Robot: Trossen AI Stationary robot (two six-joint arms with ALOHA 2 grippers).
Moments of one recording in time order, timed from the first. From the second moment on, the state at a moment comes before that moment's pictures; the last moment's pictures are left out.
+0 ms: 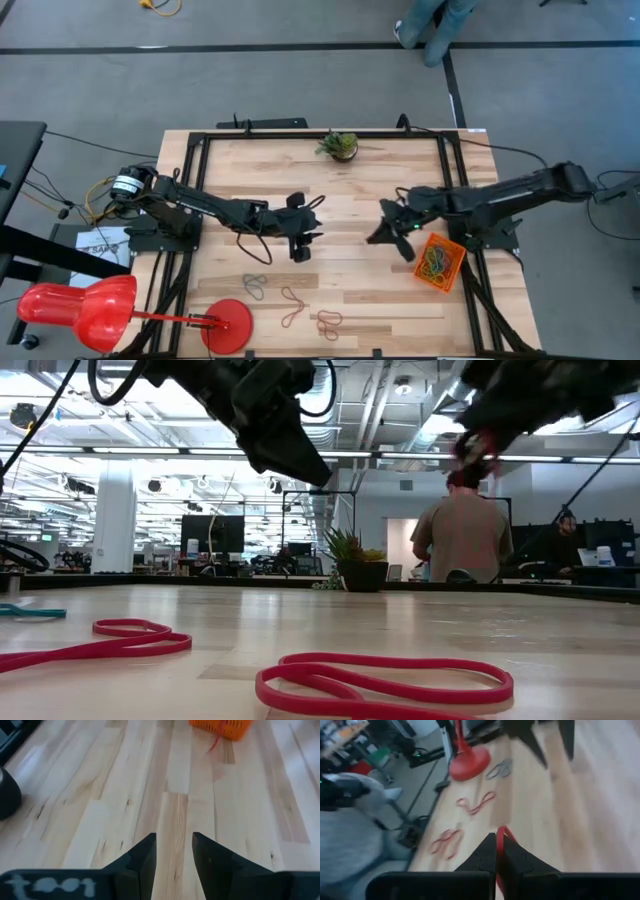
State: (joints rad) left arm -0.15 1.59 0.97 -0.03 -0.25 -0.14; right arm 0.10 1.04 0.52 0.08 -0.30 0.31
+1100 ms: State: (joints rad) left arm -0.13 1.59 0.97 -0.05 -0.28 0.01; right arm 0.72 0.64 0.52 -1.00 -0.31 2.07
